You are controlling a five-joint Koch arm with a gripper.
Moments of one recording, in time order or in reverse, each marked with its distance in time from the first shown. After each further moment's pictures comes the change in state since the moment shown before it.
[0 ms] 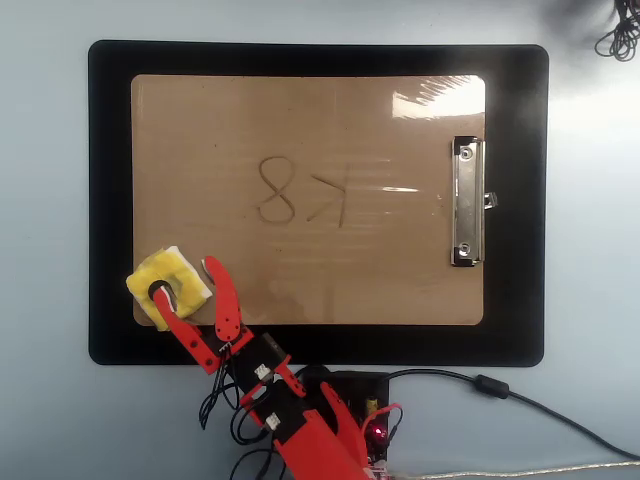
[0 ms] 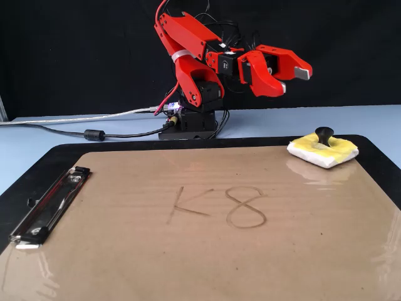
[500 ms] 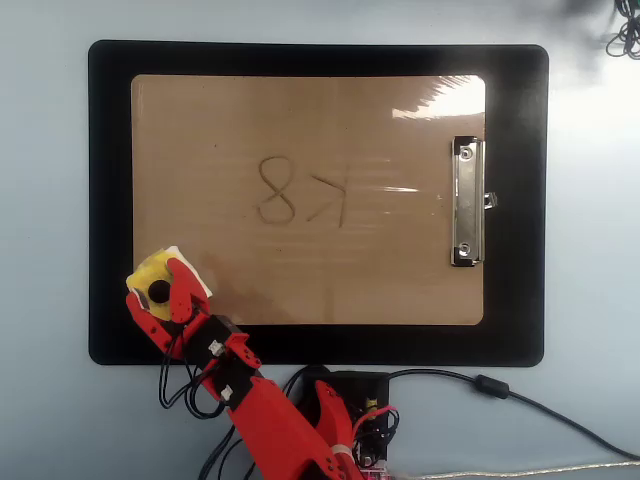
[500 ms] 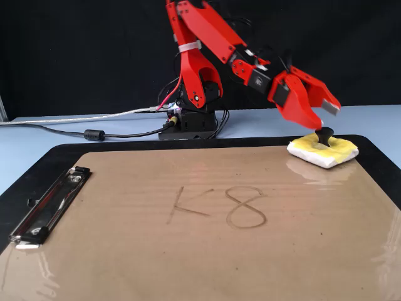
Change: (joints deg) arm -10.4 -26.4 -10.3 2.1 1.3
